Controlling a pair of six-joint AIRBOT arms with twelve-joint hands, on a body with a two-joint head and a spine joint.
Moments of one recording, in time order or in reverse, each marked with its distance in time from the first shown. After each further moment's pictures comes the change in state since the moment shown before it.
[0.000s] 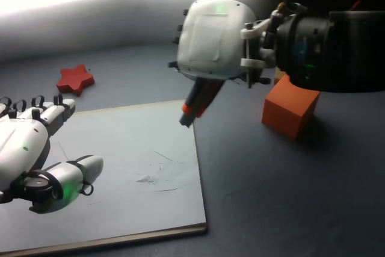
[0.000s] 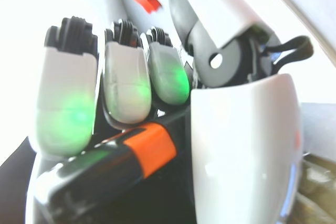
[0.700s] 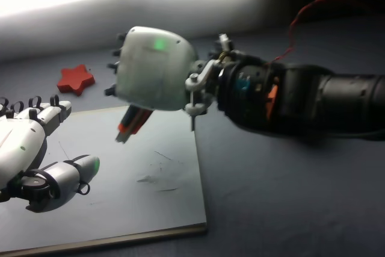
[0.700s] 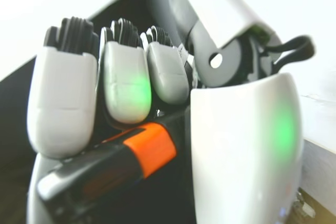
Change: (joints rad) left arm 0.008 0.000 0.010 0.000 0.000 -0.001; right arm -0.124 -0.260 0.211 0.399 0.355 -0.553
